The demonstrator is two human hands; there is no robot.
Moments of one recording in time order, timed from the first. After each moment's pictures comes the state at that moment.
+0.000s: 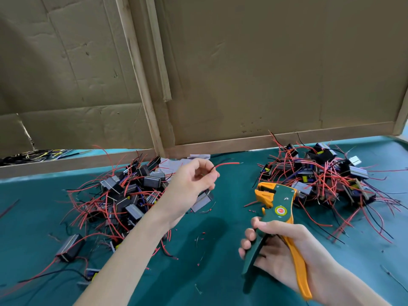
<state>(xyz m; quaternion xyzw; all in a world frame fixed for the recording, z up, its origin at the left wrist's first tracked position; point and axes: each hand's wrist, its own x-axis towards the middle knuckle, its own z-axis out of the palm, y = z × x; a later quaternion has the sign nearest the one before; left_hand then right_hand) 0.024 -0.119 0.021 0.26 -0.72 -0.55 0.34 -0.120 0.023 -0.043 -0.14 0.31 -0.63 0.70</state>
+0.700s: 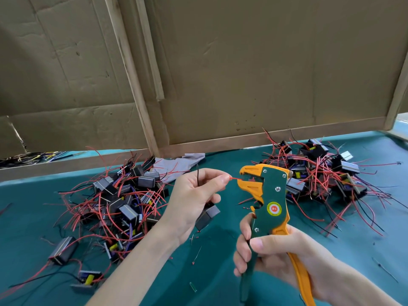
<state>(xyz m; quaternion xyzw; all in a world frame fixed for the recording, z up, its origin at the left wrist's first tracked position) 0.014 -0.078 0.024 0.27 -0.64 -0.62 0.37 -0.120 0.040 -0.020 -0.38 0.27 -0.57 0.68</state>
